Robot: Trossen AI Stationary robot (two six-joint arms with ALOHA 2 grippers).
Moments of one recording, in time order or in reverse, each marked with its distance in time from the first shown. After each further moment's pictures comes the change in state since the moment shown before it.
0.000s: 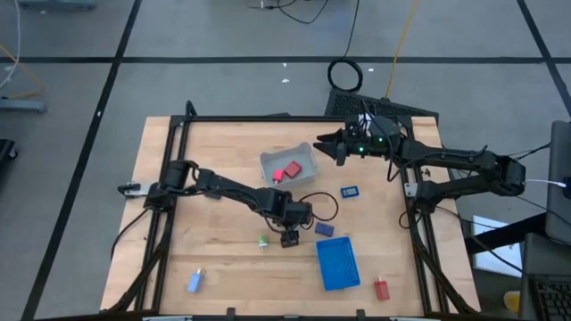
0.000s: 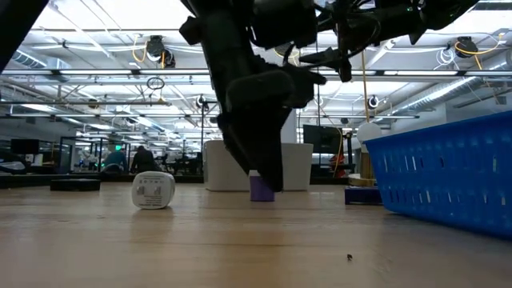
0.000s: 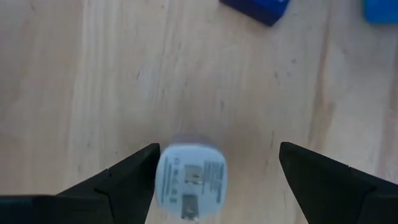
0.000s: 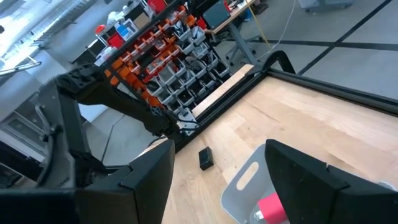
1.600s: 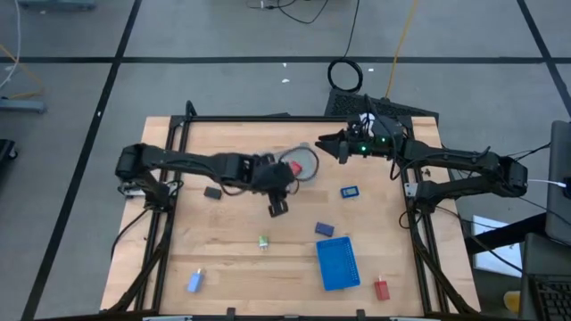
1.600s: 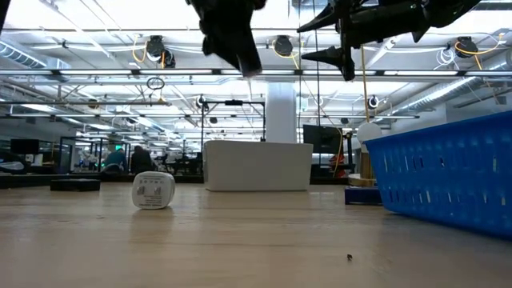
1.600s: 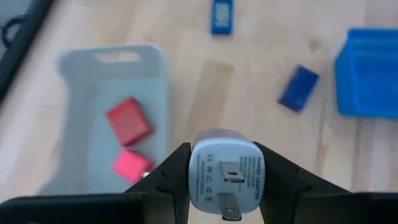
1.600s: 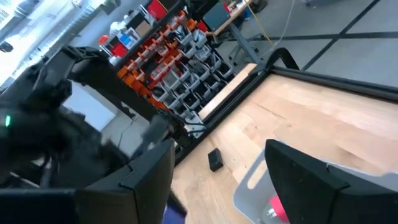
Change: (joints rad) left arm 0.087 -0.409 0.000 -0.151 -0.217 0.052; right arm 0.001 -0.027 -0.002 -0.016 0.001 0.077
